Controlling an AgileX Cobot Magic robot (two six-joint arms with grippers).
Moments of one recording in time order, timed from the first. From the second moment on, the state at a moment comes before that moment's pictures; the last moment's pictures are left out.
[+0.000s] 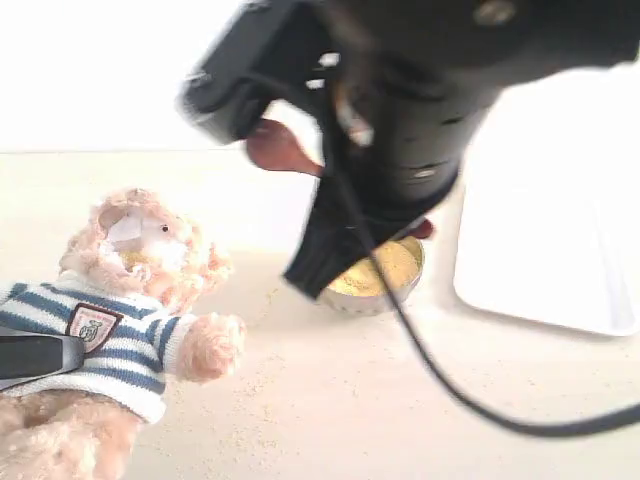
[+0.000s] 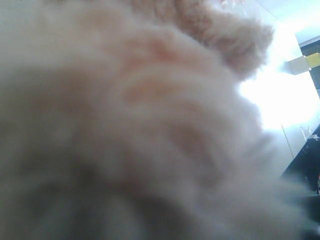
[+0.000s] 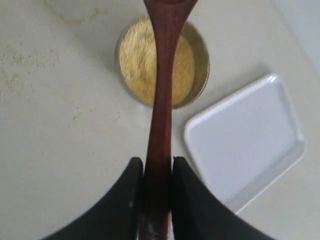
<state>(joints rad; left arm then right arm) 0.40 1.25 -0.30 -1.33 1.12 1.40 1.10 1.51 -1.36 -0.54 1.22 0.27</state>
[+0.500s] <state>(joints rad) 0.40 1.25 -0.30 -1.33 1.12 1.40 0.73 1.42 -1.02 0.05 0.86 0.07</state>
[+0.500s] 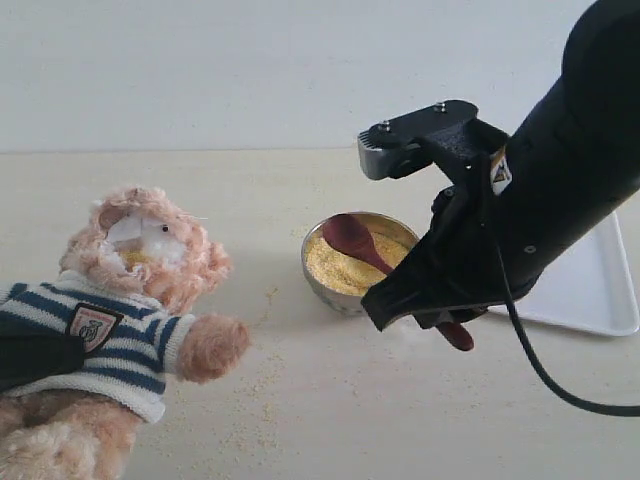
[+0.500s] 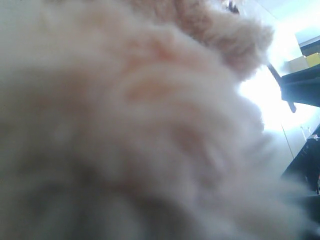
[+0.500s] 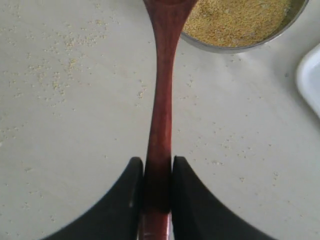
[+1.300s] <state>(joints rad) 0.40 1.25 -0.30 -1.33 1.12 1.40 0.88 1.67 -1.16 -0.81 1.11 0.04</state>
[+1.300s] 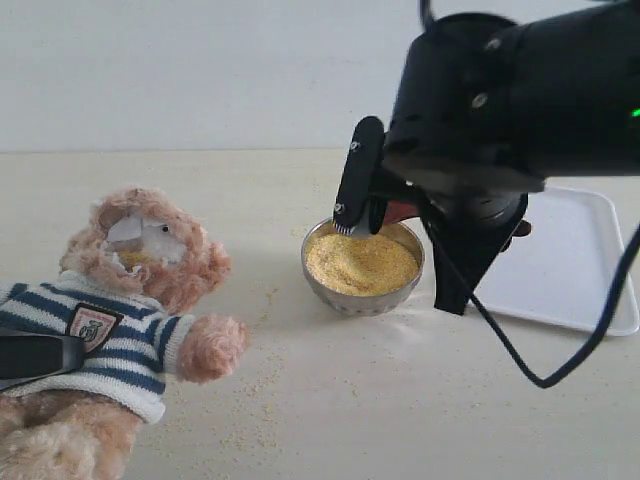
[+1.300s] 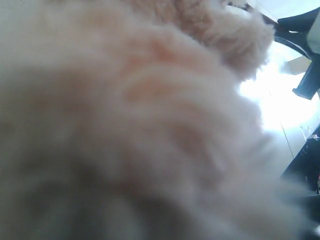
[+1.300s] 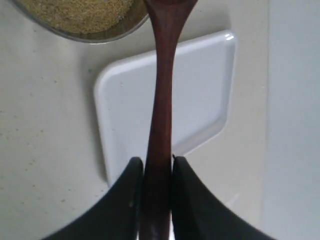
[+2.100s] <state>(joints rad) 0.40 1.25 -0.30 -1.33 1.12 1.40 0.95 1.88 -1.17 -1.09 1.17 0.04</state>
